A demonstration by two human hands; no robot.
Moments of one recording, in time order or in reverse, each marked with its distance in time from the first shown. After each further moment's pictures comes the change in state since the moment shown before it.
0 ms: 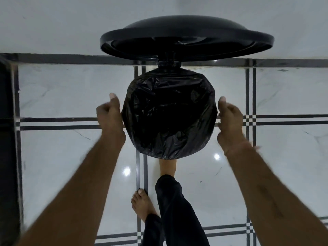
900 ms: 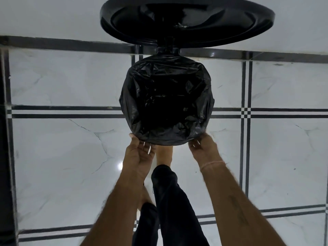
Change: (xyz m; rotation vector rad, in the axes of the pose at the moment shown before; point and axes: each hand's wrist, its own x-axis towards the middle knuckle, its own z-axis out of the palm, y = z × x) left_hand -0.087 -0.113 -0.025 -0.602 -0.168 -0.547; right_hand -0.051 0.093 -0.005 0.379 0.162 0.462
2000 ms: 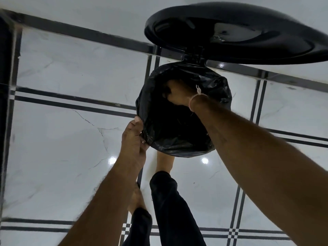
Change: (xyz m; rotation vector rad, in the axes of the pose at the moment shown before) left_hand 0.022 0.048 0.019 0.204 -0.096 0.214; right_hand 0.010 -0.035 0.214 -2.069 -0.651 -1.036
